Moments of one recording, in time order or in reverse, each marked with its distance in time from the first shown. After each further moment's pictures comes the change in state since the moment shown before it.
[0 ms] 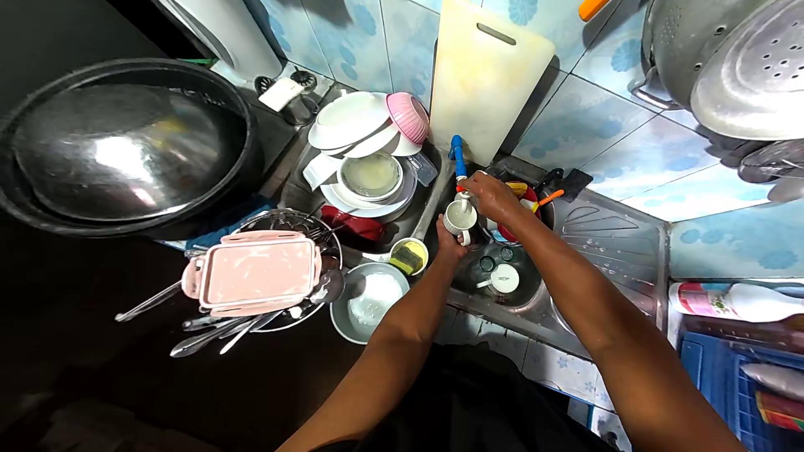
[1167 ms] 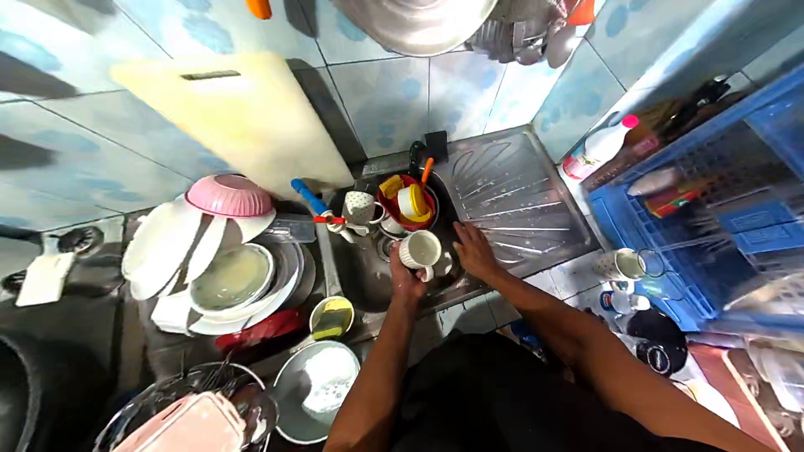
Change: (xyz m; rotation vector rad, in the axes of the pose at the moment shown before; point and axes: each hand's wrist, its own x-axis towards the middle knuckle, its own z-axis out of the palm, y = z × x) left_hand -0.085 -0.081 0.018 0.527 -0.361 -0.115; right_hand -0.254 0.028 0.146 0.304 0.398 0.844
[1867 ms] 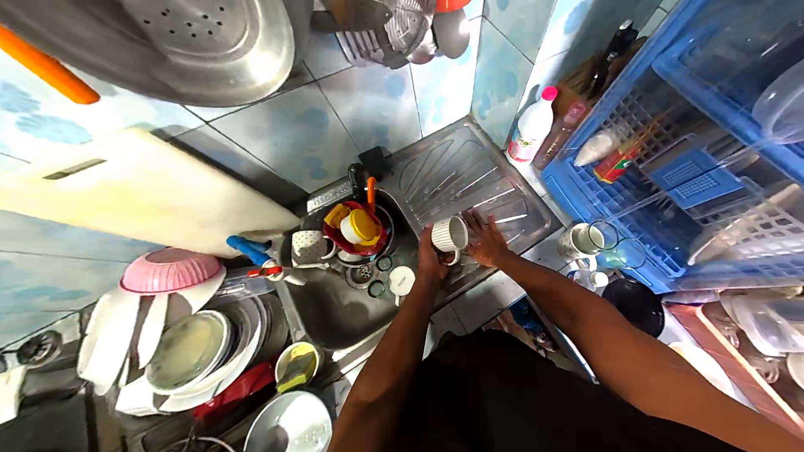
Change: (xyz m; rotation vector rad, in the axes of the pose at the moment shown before) left_hand 0.046 -0.122 0.130 0.386 -0.023 -0.167; right_hand -0.026 0.154 -0.047 -0.195 -0.088 0.085
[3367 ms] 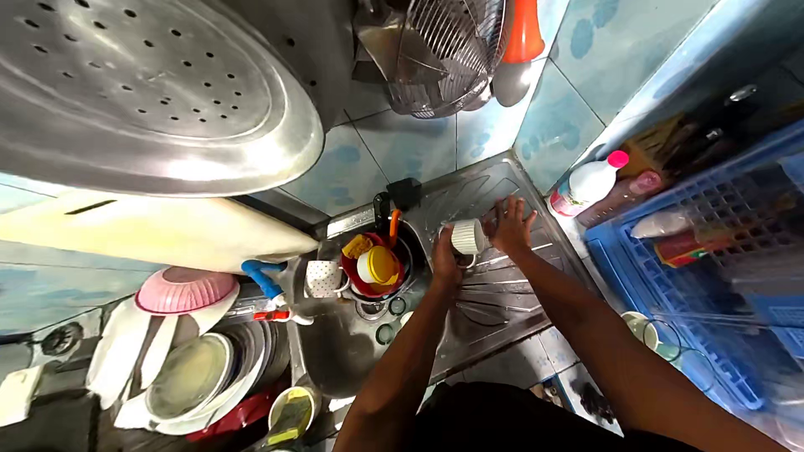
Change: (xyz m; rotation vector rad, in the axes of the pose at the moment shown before) left_hand 0.105 0.070 0.048 0.058 0.206 0.128; right_hand 0.173 0.043 -0.044 -0.049 0.165 0.245
